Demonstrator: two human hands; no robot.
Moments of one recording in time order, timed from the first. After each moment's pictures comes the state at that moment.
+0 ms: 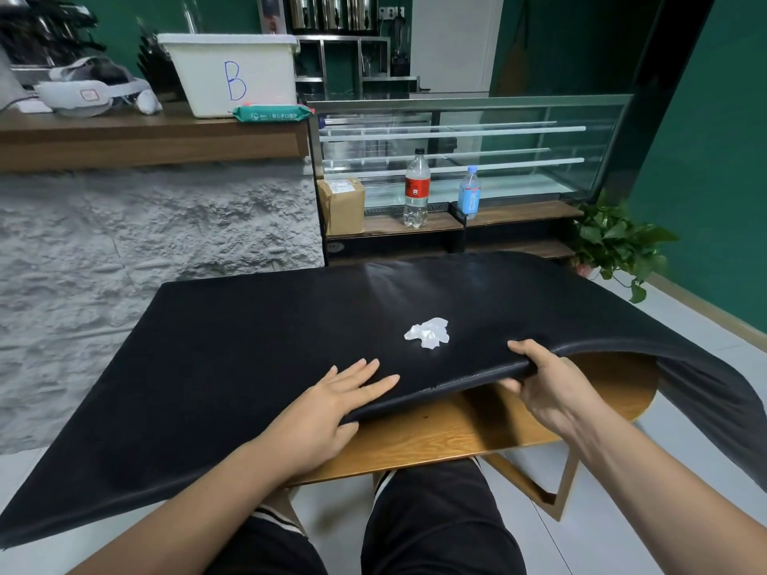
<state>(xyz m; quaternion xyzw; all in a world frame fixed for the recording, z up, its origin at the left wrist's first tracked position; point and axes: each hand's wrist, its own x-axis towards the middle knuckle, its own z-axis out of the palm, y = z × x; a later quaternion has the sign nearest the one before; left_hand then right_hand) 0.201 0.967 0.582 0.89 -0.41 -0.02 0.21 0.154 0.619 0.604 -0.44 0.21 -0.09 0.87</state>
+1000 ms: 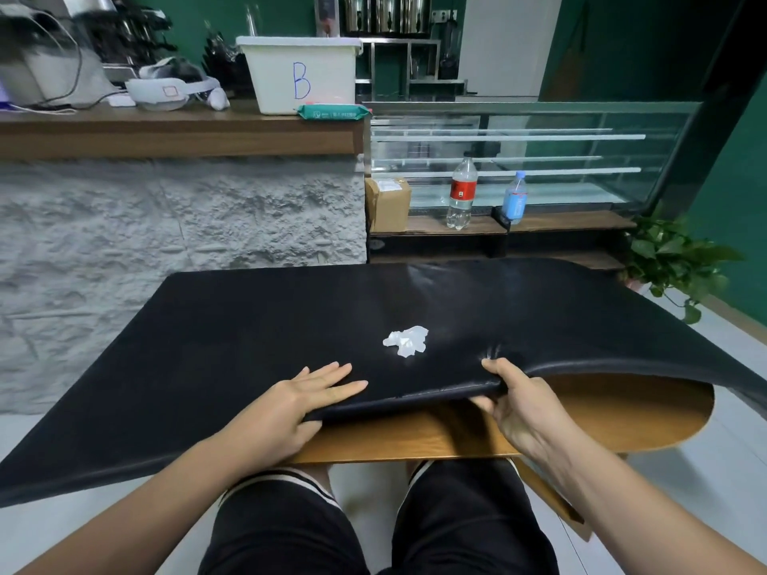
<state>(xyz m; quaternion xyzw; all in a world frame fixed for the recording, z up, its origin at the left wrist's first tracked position) 0.176 1.070 0.593 0.90 -0.36 -0.02 0.23 0.153 0.716 0.594 -0.45 0.20 -0.03 0.87</state>
